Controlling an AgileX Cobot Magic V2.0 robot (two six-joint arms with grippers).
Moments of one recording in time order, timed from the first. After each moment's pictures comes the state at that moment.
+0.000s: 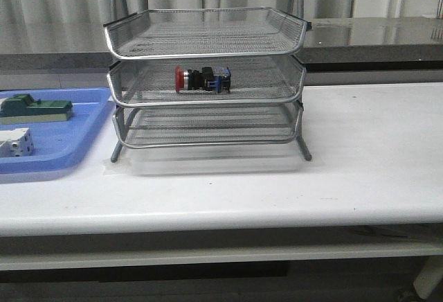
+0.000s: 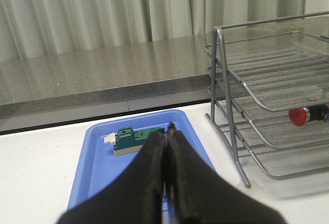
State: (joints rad) left arm -0.03 0.23 -0.30 -0.30 0.18 0.39; right arm 0.25 0.51 -0.54 0.11 0.42 0.00
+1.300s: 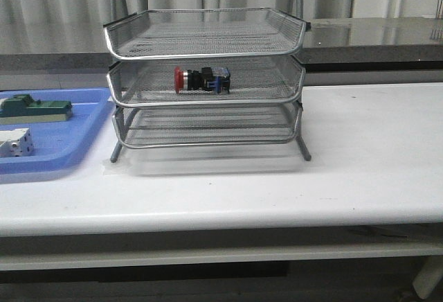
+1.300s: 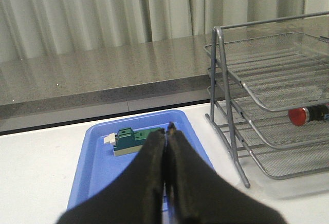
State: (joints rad) left arm -0.03 0.23 -0.30 -0.30 0.18 0.39; right arm 0.15 0.00 -0.08 0.01 0.21 0.00
